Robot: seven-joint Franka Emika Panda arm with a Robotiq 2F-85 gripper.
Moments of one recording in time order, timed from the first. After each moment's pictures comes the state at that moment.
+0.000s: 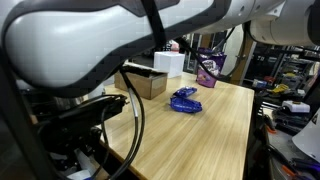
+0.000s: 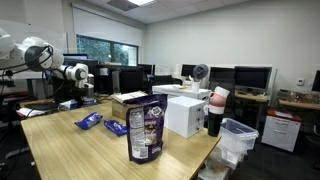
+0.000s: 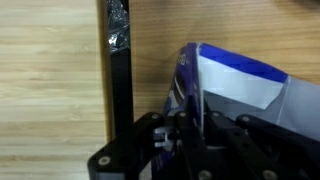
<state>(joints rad) 0.67 1.15 0.03 -0.85 0.05 1.89 0.77</state>
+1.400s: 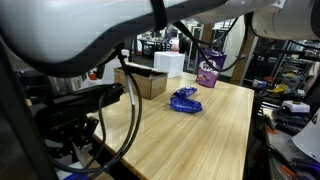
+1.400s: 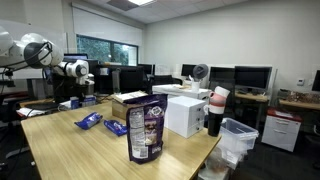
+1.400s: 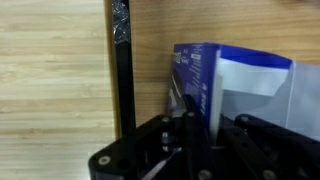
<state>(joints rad) 0.67 1.11 0.02 -0.85 0.05 1.89 0.77</state>
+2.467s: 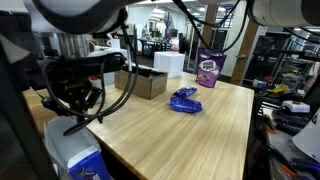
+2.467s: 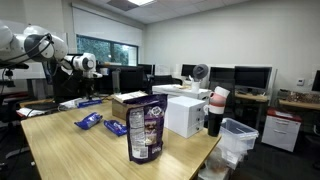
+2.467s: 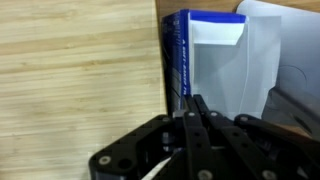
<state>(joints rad) 0.62 1.04 -0.04 -0.87 0.05 1.88 0.77</state>
